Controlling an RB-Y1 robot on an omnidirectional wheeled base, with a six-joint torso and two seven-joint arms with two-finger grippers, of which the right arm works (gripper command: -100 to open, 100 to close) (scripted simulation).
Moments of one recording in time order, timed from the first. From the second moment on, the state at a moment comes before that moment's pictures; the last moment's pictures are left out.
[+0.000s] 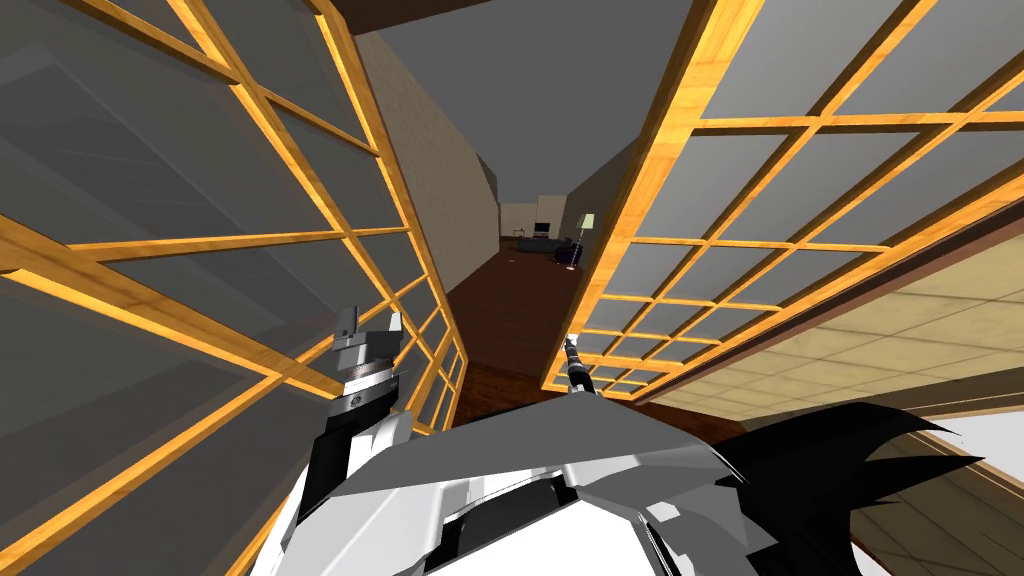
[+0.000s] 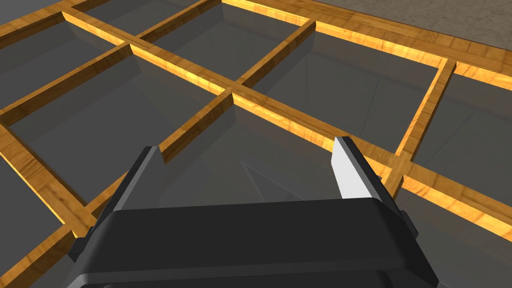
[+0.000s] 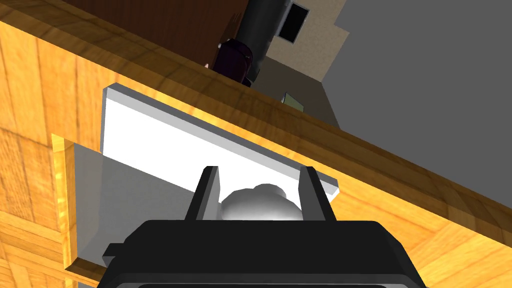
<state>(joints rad) 0.06 -0.10 -0.29 -0.85 -0.10 -0.62 0.33</state>
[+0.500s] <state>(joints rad) 0.05 -0.10 -0.29 -0.85 -0.11 -0.62 0.31</state>
